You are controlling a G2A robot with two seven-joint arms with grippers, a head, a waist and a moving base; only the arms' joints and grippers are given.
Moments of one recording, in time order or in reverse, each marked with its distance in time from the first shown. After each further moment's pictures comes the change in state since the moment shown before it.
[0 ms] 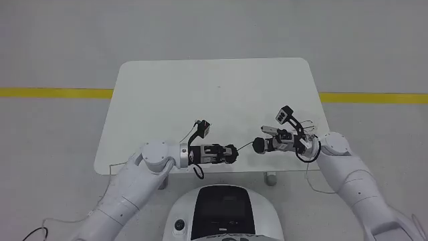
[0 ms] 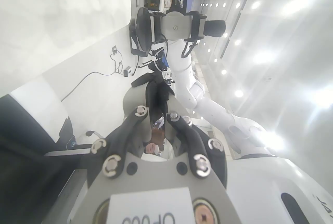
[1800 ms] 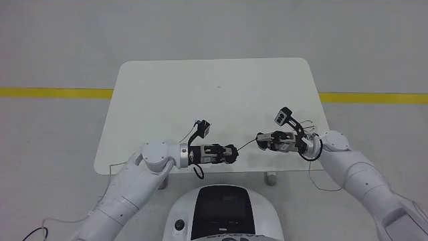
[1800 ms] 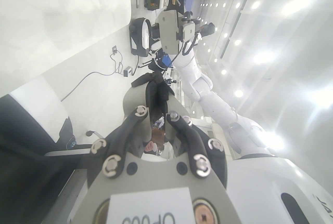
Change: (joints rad) left arm 0.000 0.000 0.000 0.000 0.000 0.000 0.000; right arm 0.141 0.115 -0.347 0.070 0.284 -0.069 0.000
